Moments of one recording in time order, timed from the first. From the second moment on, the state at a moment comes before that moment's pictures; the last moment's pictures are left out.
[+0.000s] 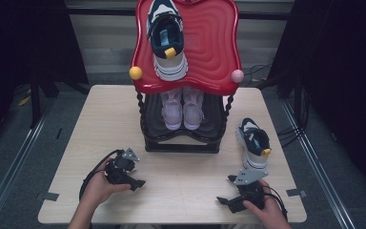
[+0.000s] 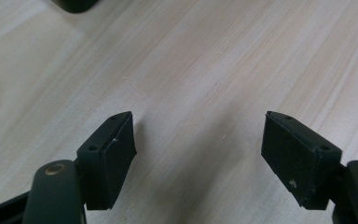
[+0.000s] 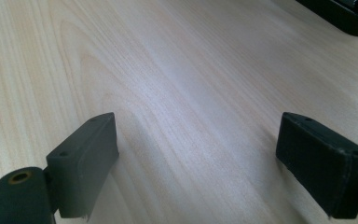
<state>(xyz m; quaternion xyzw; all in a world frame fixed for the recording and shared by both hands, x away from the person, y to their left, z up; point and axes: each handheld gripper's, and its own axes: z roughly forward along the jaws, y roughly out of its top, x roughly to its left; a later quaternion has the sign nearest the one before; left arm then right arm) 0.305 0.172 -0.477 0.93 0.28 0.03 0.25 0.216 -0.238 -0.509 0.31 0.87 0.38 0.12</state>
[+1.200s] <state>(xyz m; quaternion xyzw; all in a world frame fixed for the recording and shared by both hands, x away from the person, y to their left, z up) 0.286 0.186 -0.508 0.88 0.26 0.10 0.38 0.216 -0.243 -0.494 0.31 0.88 0.36 0.10</state>
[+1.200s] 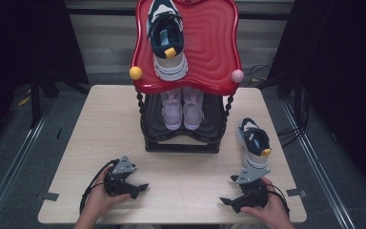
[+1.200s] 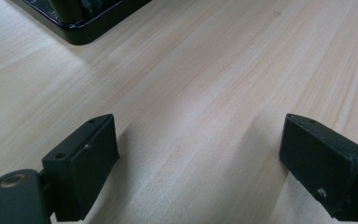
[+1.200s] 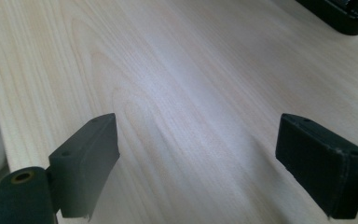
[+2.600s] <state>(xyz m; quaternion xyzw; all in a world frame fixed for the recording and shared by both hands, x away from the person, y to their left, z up) 0.285 0.184 -0.509 0.88 0.26 0.10 0.38 0.275 -0.272 -0.388 0.26 0.92 0.27 0.09</state>
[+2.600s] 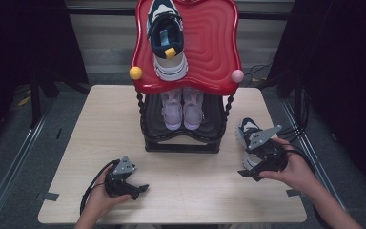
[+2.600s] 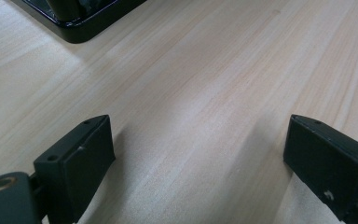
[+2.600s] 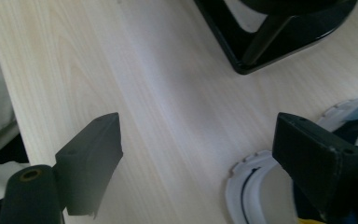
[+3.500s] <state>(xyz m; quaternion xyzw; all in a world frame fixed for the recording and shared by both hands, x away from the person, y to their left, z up) 0.285 0.184 -0.509 0.88 0.26 0.09 0.38 0.302 -0.301 -0.401 0.30 0.93 0.20 0.10</state>
